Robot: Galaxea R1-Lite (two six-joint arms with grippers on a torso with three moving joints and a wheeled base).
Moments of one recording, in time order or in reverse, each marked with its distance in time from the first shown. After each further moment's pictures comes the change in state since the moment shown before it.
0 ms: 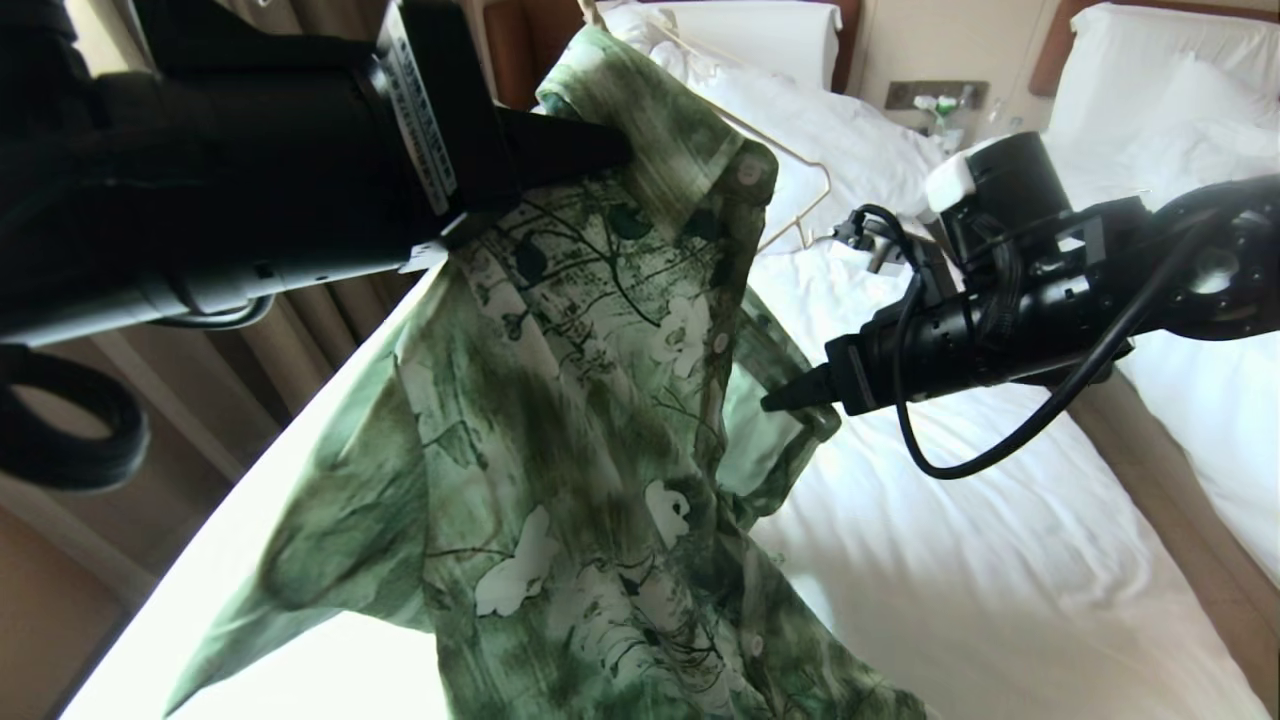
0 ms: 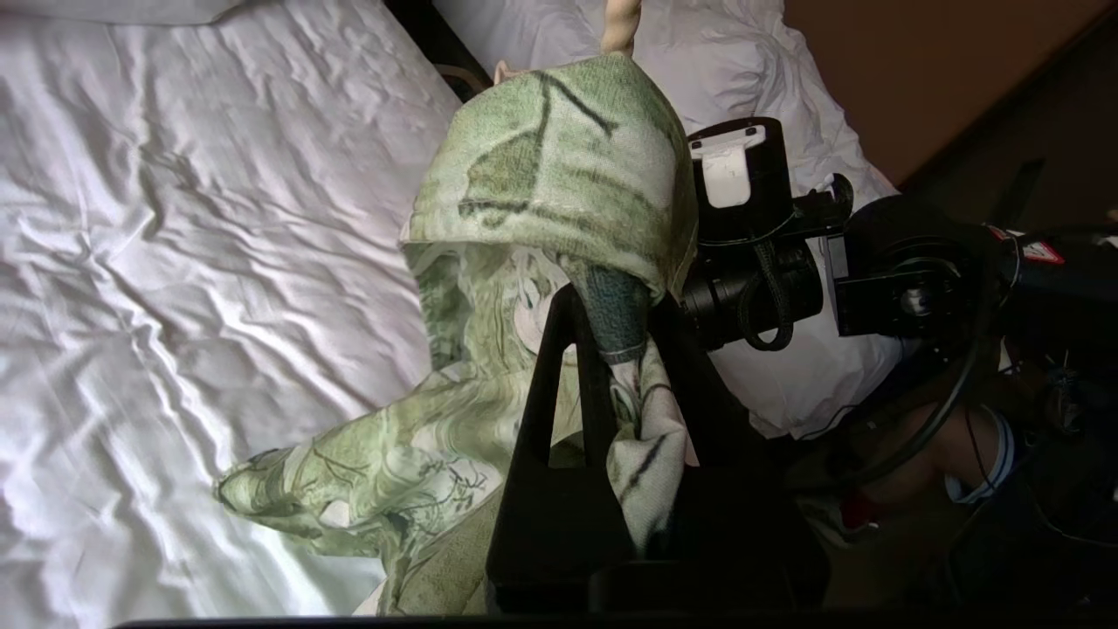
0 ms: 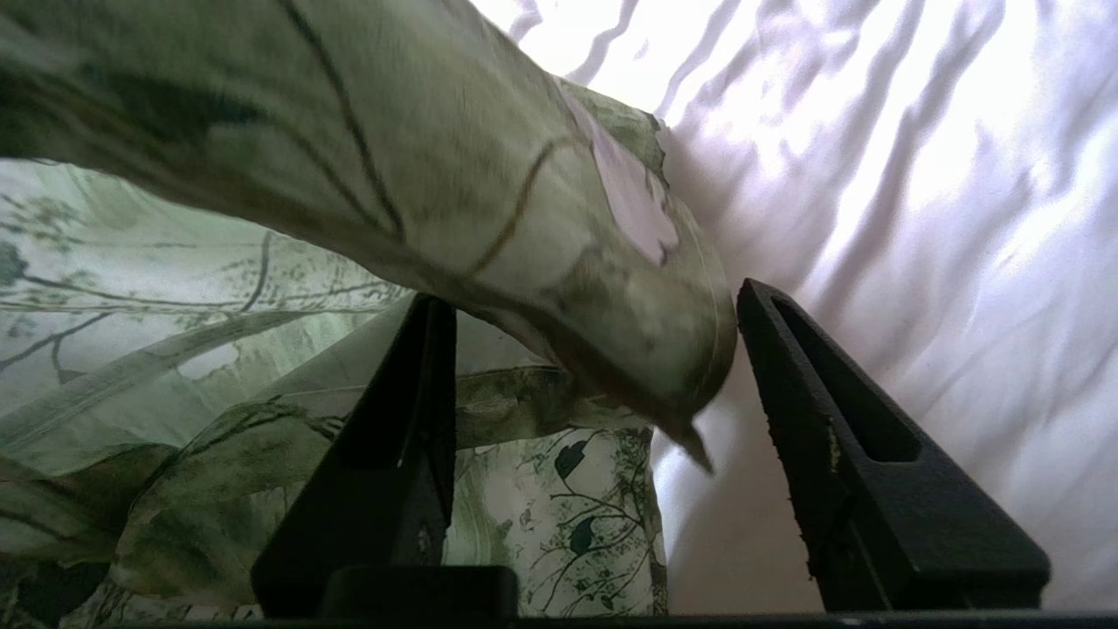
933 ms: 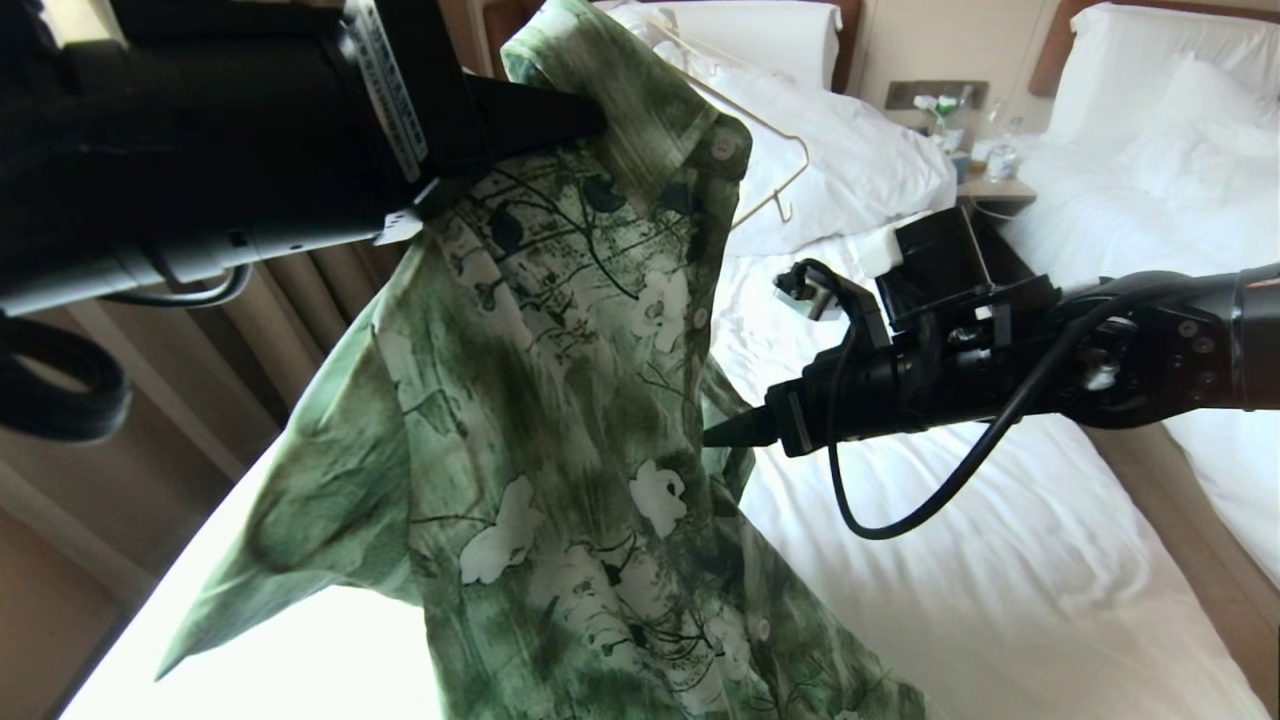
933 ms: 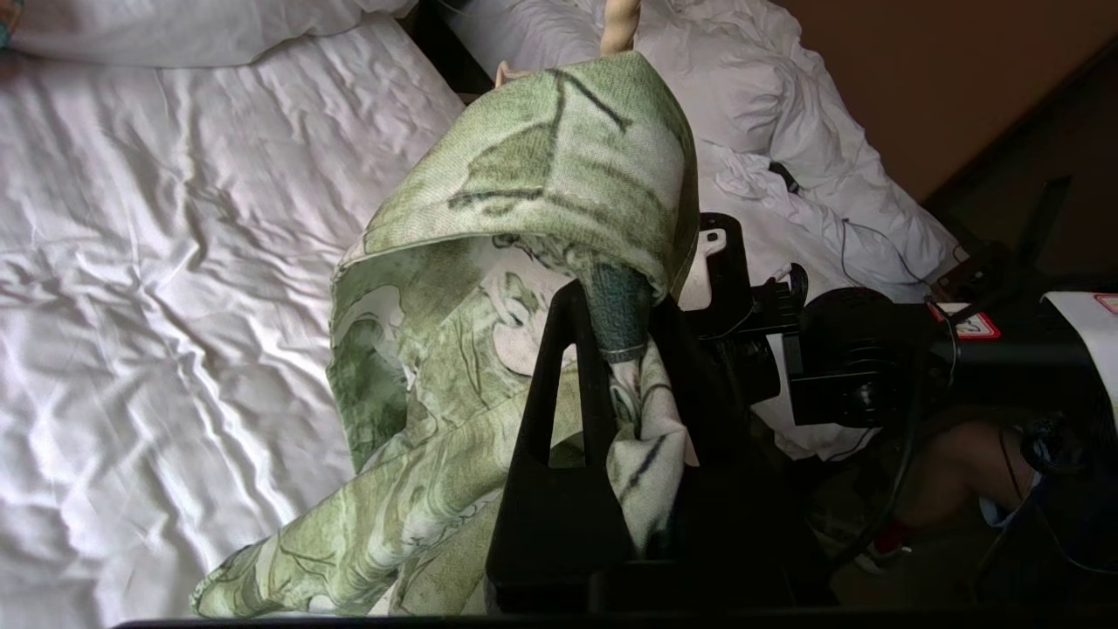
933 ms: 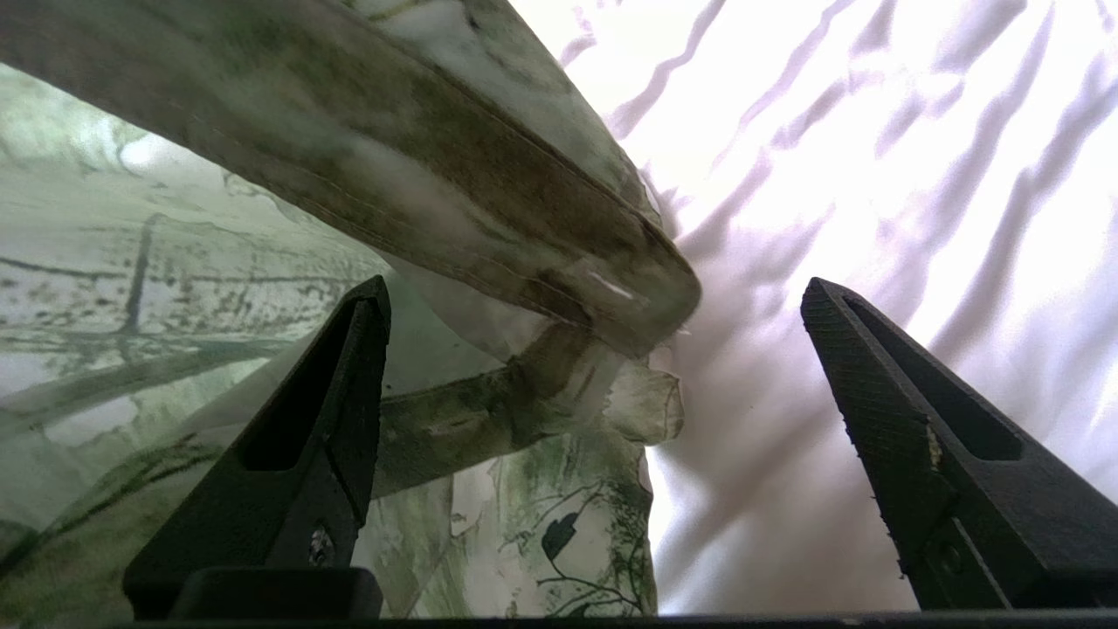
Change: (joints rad) left arm 0.032 -0.005 -0.023 0.002 0.000 0.030; right arm 0.070 0.054 0.149 -0.276 -0.001 0.021
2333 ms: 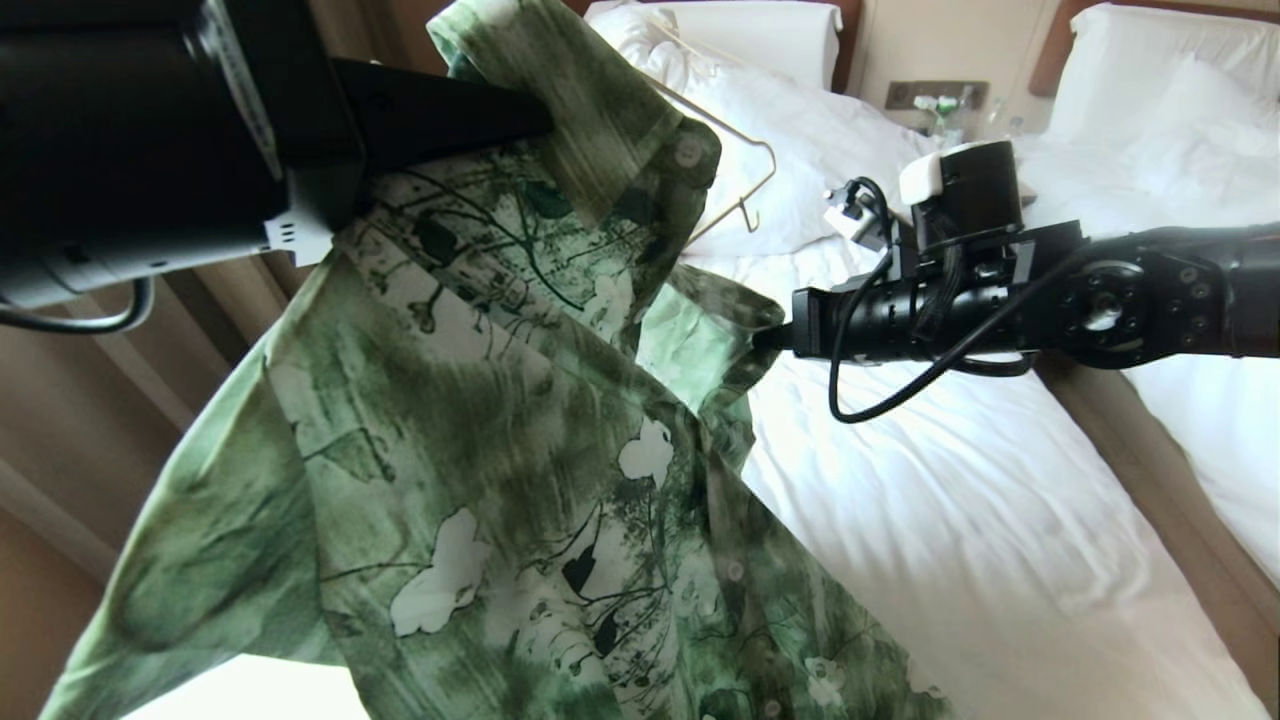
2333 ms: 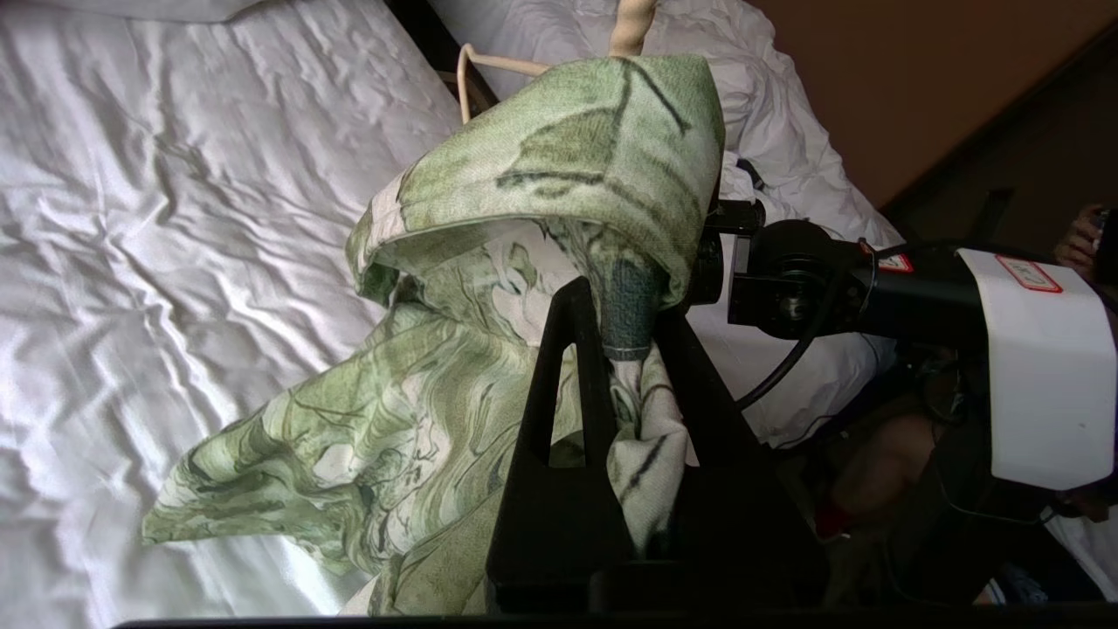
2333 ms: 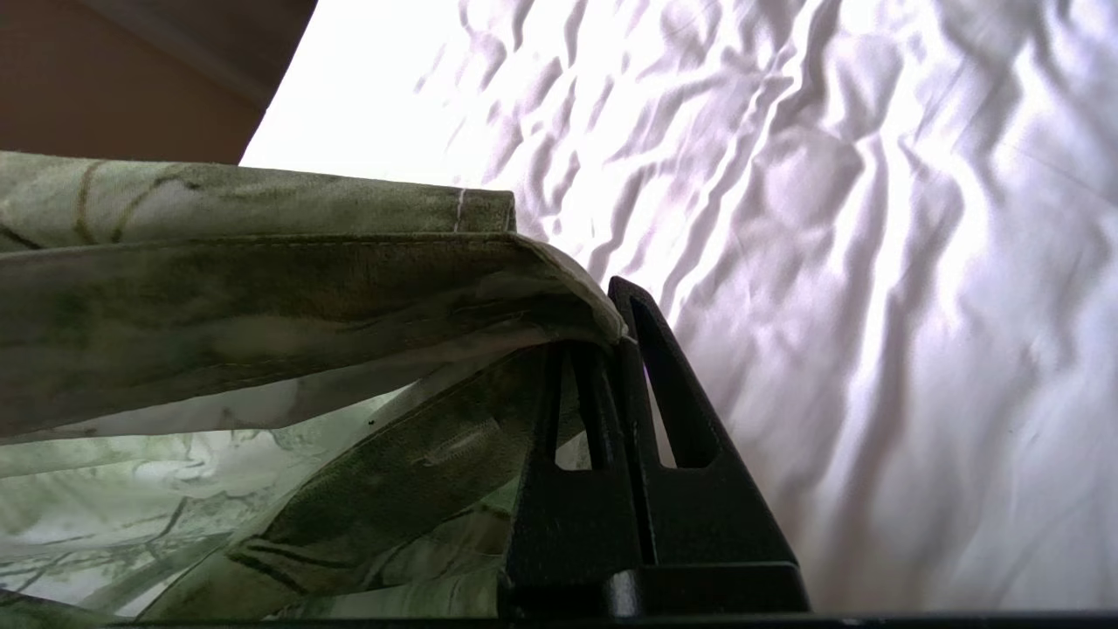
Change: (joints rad) left arm -0.019 -0.090 0.037 0.069 -0.005 -0.080; right arm -0.102 0.040 -0.153 -0.069 -0.023 0.185
